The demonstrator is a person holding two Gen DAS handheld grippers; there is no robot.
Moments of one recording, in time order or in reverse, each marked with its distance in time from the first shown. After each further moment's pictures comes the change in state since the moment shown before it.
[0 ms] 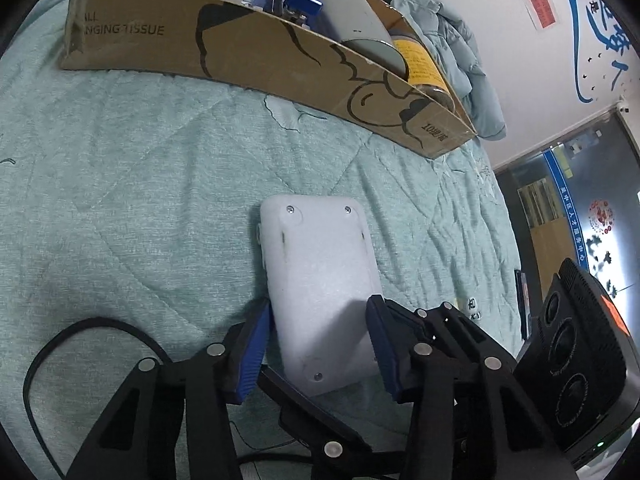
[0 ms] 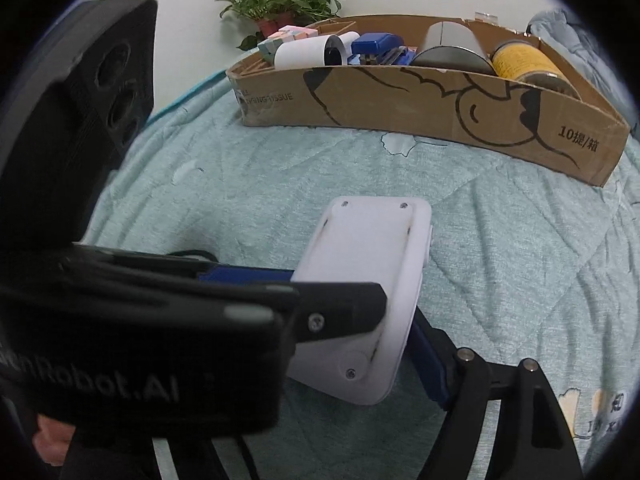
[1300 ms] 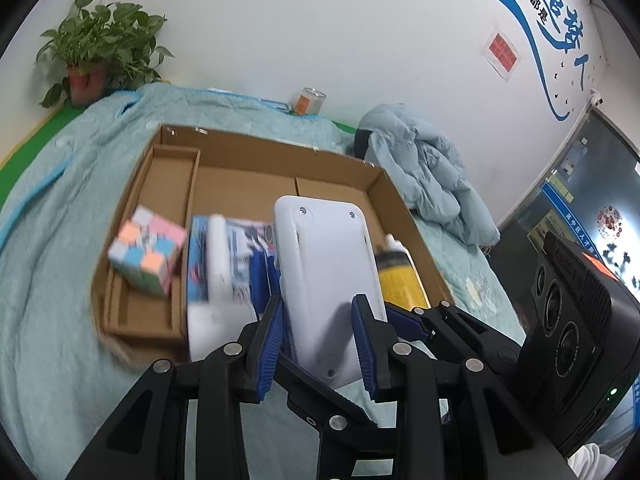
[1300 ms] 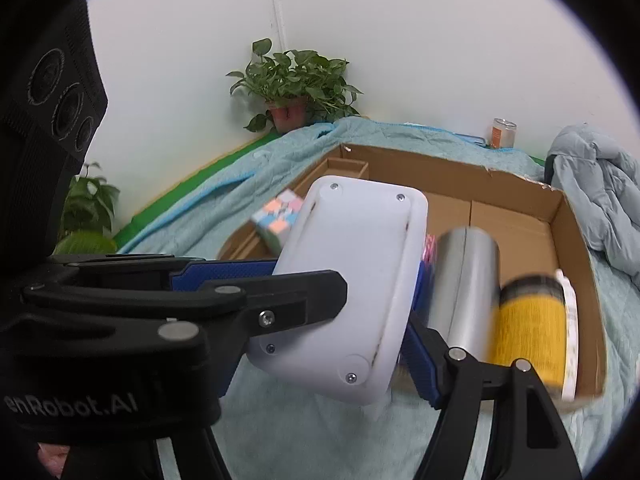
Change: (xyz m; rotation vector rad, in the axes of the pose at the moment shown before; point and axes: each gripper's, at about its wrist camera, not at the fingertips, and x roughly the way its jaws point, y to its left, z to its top) left arm -0.131 -0.034 0.191 0.191 -0.346 0.093; right arm -0.016 -0.009 0.195 -0.099 -0.235 0.004
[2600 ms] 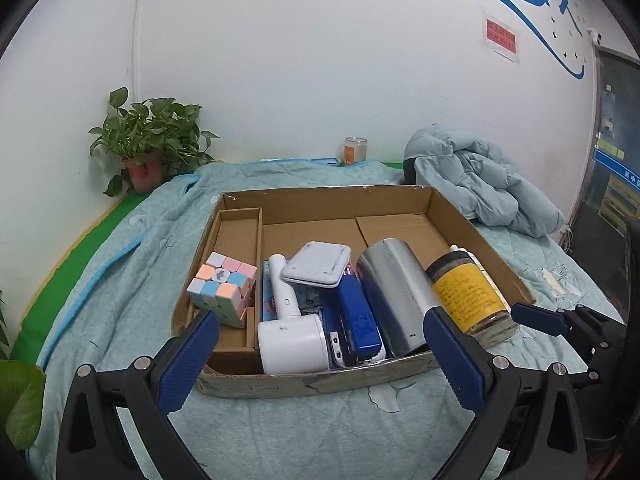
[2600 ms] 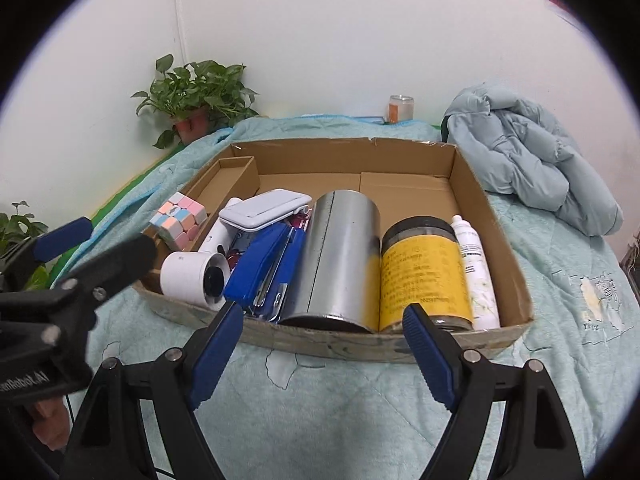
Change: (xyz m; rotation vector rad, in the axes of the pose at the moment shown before) left arm -0.006 -0.045 -0.072 0.207 -0.234 0.341; right arm -0.045 -0.045 -0.053 0.178 -0.013 -0.285
